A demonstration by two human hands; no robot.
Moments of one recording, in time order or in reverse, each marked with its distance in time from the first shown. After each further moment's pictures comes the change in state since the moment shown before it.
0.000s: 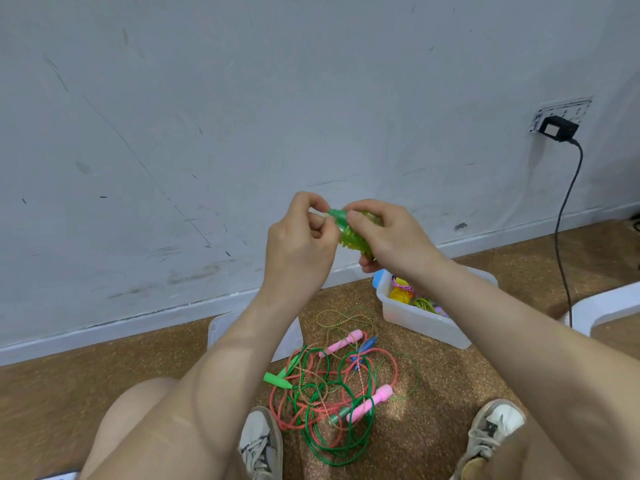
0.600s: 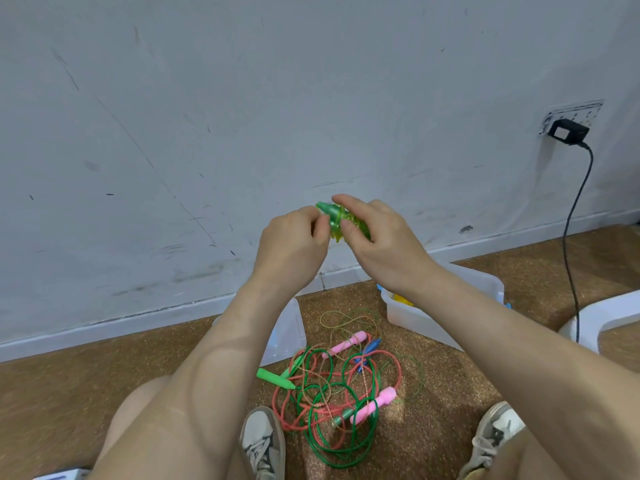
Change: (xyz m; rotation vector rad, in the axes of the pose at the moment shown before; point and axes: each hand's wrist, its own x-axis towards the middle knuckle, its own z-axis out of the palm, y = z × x) left_hand 0.020 -0.011 -0.019 0.389 -0.189 0.004; right_hand 0.002 0.002 0.017 -0.409 0.052 -0.354
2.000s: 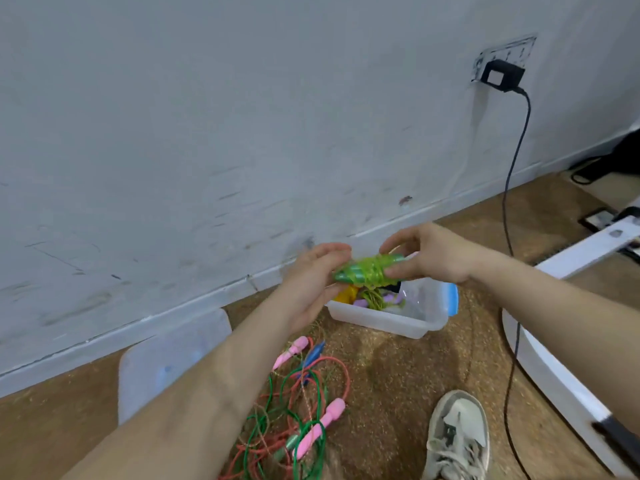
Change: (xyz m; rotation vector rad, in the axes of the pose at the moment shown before) left_hand 0.047 0.027 0.220 -1.103 -0.628 -0.591; right_hand -0.004 0.215 -0.092 0.225 -0.357 0.704
